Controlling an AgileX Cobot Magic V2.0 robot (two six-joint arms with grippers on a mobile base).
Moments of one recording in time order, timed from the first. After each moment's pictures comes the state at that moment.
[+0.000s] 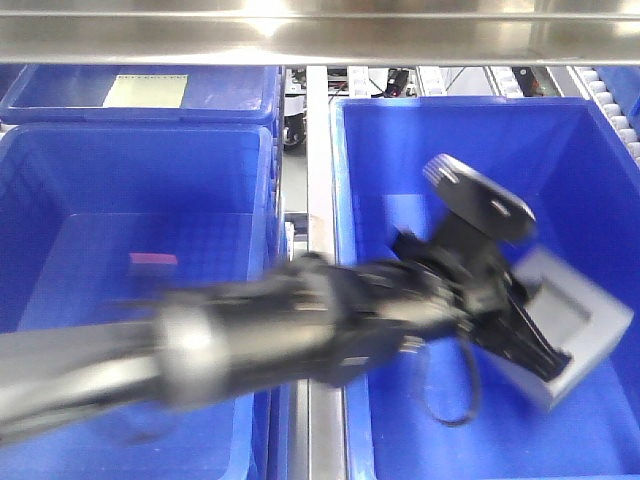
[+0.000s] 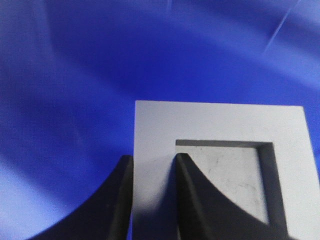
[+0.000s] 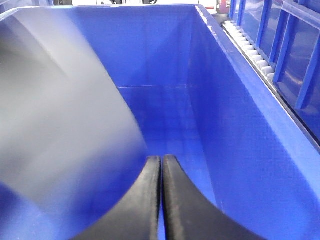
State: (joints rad) left arm -0.99 1.94 -1.46 0.00 0.10 -0.13; right arm -0.03 -0.01 0.03 0.01 0.20 0.01
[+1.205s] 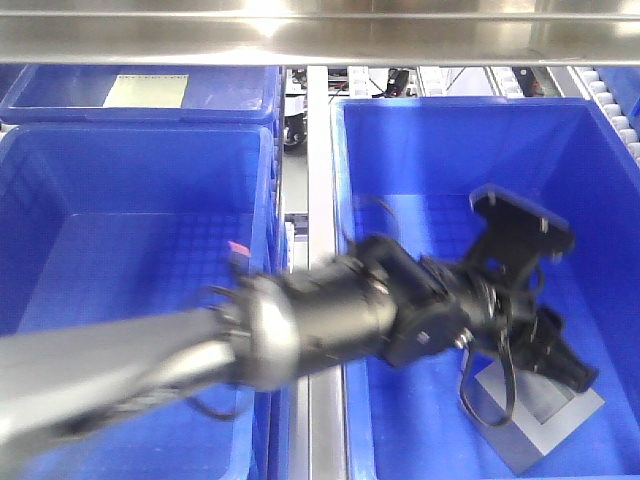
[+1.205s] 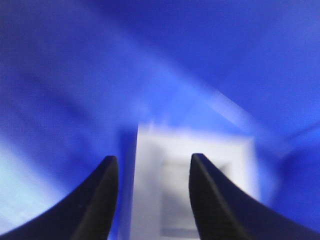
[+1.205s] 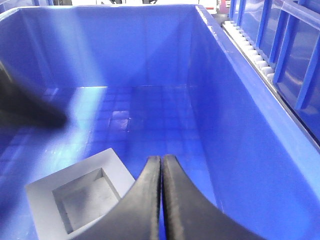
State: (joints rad) left arm -1.01 1.97 -1.62 -0.02 0.38 -0.19; right arm -0.03 -0.01 0.03 0.01 0.20 0.01
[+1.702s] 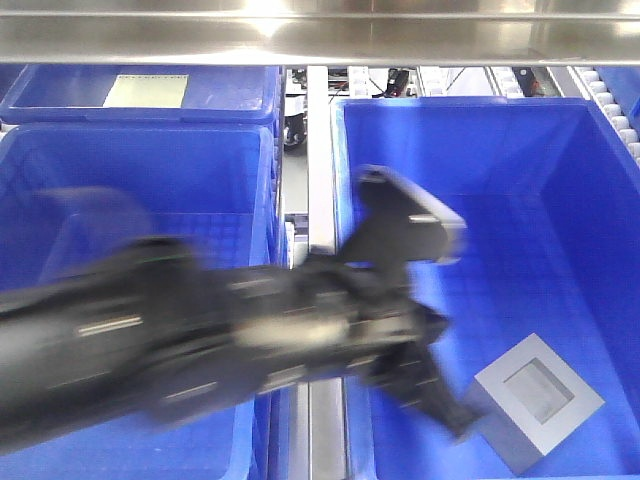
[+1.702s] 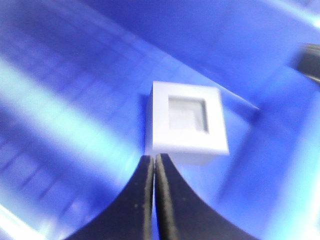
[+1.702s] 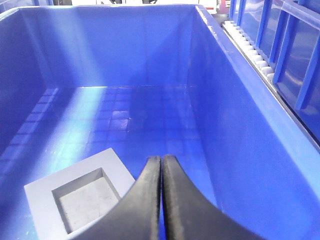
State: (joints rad) left arm -1.01 1.46 -1.14 0.06 0.38 -0.19; right arm -0.03 -0.01 0.03 0.01 0.20 0.01
